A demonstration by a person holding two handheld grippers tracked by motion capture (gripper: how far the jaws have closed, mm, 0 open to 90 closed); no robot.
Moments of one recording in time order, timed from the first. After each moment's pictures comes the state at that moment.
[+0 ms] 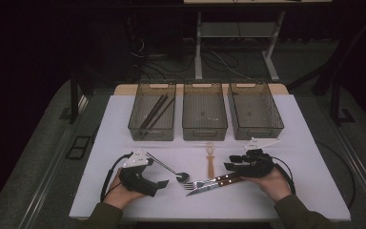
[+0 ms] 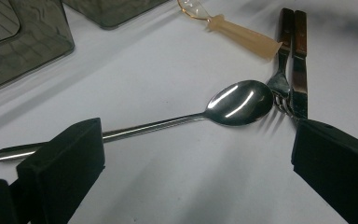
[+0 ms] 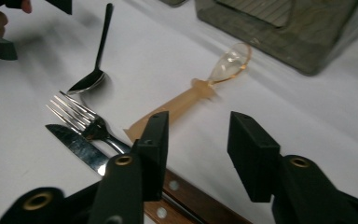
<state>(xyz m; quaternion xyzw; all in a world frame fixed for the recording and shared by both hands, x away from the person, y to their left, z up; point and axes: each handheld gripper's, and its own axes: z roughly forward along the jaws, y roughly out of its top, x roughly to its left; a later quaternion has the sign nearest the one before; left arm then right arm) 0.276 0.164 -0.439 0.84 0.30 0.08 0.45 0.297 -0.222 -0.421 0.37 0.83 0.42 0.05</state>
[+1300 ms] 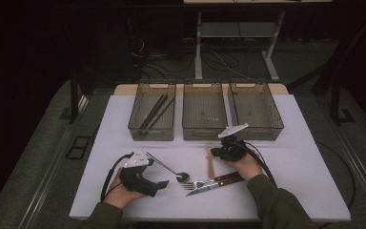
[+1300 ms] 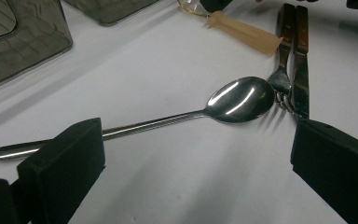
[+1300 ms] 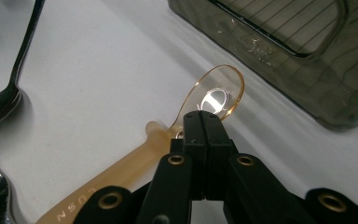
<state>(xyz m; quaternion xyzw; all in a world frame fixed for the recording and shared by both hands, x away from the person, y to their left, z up) 0.276 0.163 -0.440 0.84 0.30 0.07 0.45 0.361 -0.171 -0.447 0.36 0.86 0.35 0.06</state>
